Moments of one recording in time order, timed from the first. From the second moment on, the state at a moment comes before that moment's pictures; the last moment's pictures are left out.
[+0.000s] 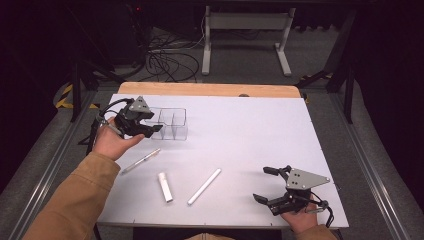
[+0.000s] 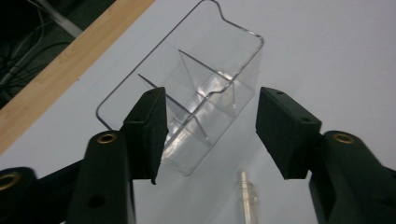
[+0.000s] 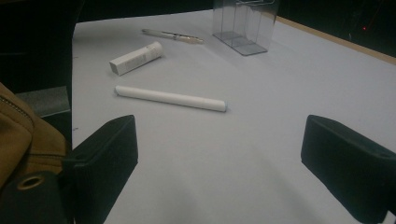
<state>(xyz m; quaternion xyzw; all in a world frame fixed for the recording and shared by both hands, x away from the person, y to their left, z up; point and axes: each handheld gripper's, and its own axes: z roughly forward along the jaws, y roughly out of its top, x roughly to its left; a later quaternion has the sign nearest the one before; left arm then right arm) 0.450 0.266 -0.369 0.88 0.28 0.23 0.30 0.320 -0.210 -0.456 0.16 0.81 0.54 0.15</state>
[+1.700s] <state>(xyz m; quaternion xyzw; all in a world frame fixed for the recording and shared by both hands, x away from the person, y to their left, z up) 0.491 0.254 -0.390 0.93 0.27 0.17 0.20 0.321 -0.209 -0.458 0.16 0.81 0.54 0.14</state>
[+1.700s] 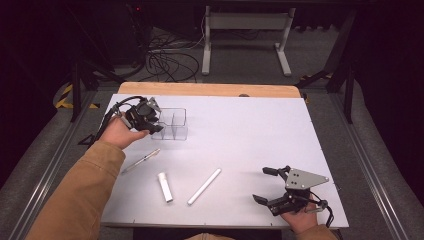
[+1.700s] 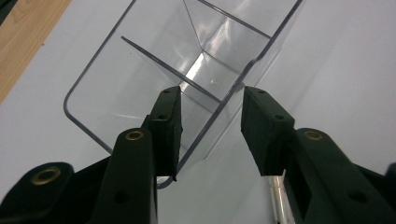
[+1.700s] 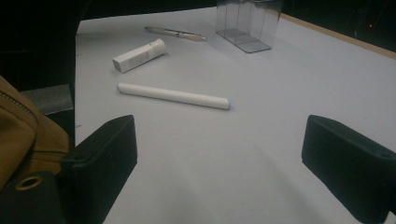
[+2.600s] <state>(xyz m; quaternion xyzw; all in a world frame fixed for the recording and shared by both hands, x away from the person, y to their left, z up) 0.480 0.242 -0.378 0.95 0.19 0.13 0.21 0.322 -0.209 -0.459 0.16 0.81 0.54 0.14</state>
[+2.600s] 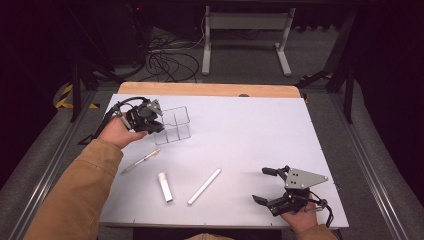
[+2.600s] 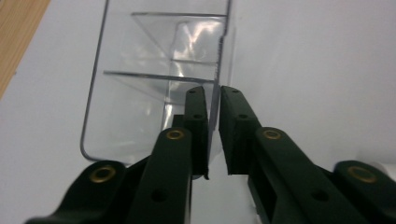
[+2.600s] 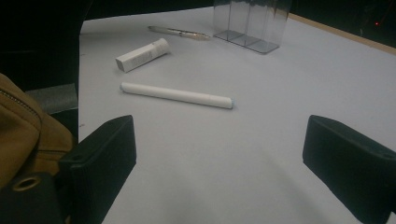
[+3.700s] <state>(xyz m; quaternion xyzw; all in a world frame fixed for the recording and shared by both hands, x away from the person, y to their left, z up) 0.452 0.136 -0.356 0.96 0.05 0.08 0.28 0.320 -0.212 -0.457 0.15 0.81 0.55 0.14</state>
